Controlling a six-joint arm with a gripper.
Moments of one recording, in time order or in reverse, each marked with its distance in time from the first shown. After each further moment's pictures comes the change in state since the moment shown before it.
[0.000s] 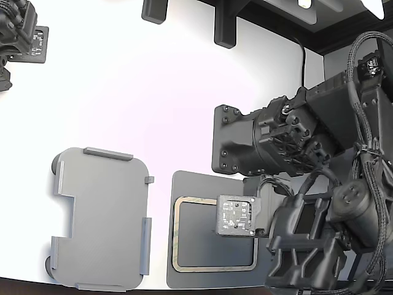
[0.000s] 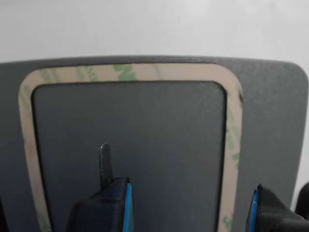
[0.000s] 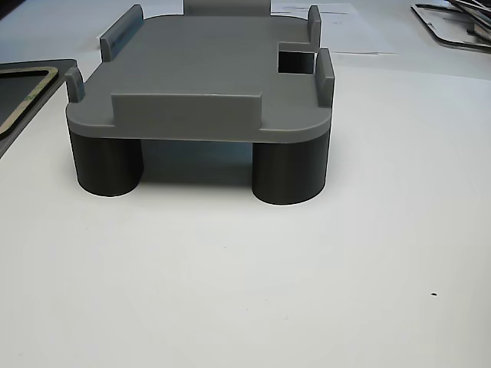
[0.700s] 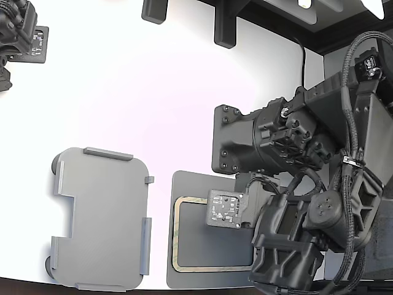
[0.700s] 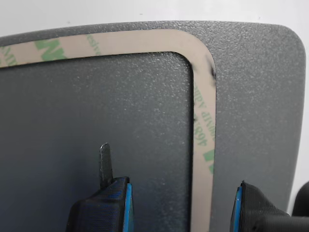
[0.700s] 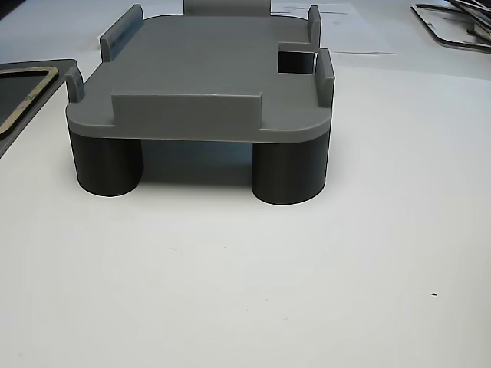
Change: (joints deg) arm 5.0 0.5 14.9 -7.9 2.4 6.2
